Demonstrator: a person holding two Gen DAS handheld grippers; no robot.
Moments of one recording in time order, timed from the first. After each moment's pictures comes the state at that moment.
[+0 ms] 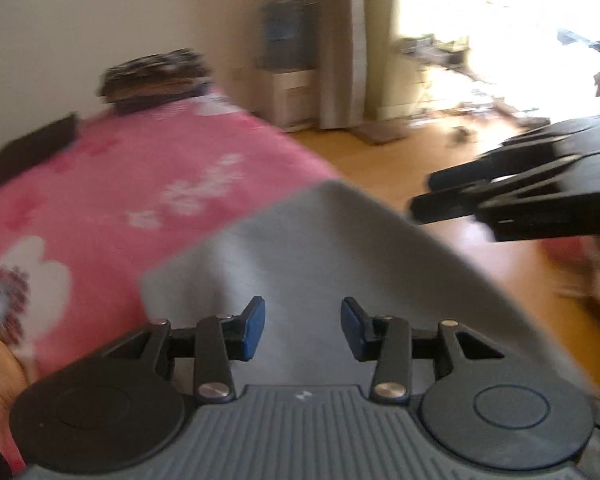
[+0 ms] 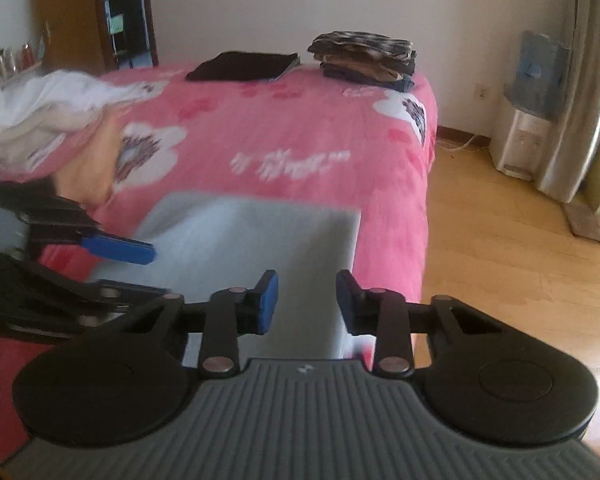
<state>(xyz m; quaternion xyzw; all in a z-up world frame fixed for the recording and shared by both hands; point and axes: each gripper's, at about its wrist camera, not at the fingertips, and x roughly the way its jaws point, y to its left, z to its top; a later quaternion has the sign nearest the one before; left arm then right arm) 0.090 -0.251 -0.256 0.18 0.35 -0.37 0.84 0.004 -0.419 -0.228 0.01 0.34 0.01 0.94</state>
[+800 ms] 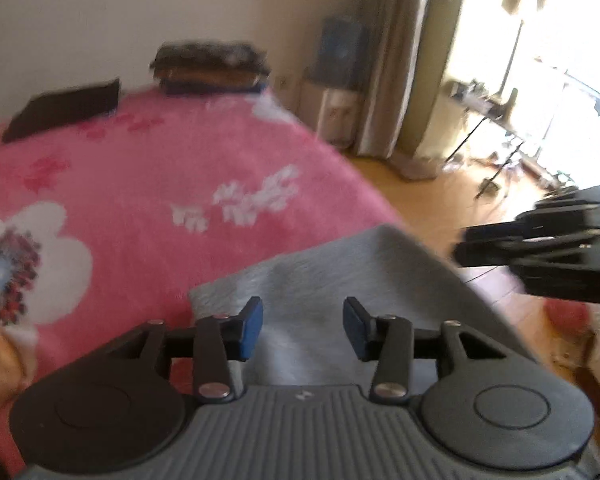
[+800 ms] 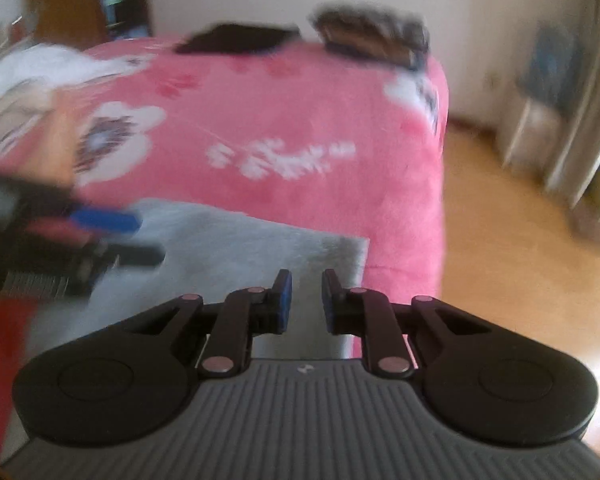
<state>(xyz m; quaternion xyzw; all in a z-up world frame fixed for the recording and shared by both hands) 0.105 -0.209 -0.234 0.08 0.34 -0.38 0.86 0.039 -0.413 -0.227 -0.03 0.37 0.00 0.93</state>
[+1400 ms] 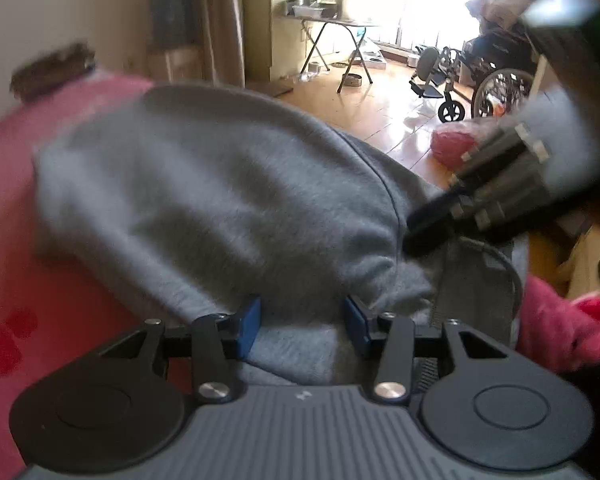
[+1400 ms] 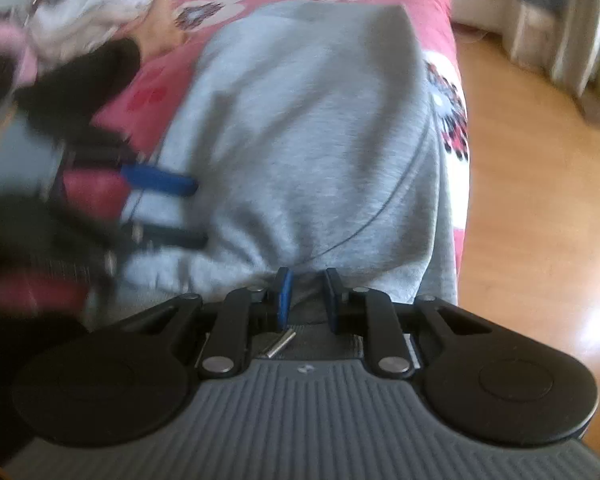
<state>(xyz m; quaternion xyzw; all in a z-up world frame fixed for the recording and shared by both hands) -0.131 -0.169 -0.302 0.23 0.34 -0.51 0.75 -0.209 -0.336 -0.292 0.09 0.47 0.02 0.88</state>
